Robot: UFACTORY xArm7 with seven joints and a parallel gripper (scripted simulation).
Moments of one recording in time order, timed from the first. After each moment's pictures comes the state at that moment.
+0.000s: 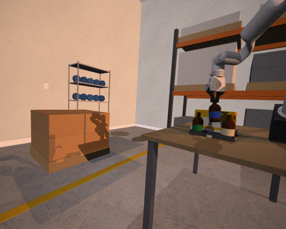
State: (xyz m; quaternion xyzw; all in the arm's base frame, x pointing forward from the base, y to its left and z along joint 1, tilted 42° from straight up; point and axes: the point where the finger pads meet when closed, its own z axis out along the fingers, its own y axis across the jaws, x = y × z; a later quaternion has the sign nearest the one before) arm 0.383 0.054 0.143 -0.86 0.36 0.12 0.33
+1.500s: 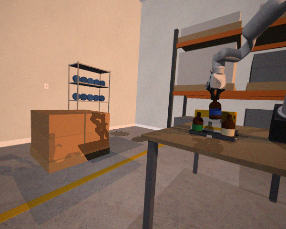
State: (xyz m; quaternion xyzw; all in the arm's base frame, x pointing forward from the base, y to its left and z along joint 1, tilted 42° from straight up) arm 0.383 0.042 0.156 -0.86 0.36 0.12 0.33
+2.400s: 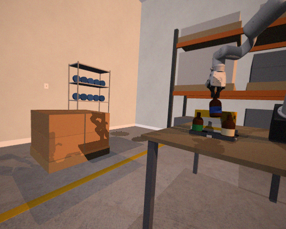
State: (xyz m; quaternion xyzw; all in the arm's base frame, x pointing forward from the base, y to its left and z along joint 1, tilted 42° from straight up) arm 0.382 0.033 0.167 -0.86 0.36 0.12 0.33
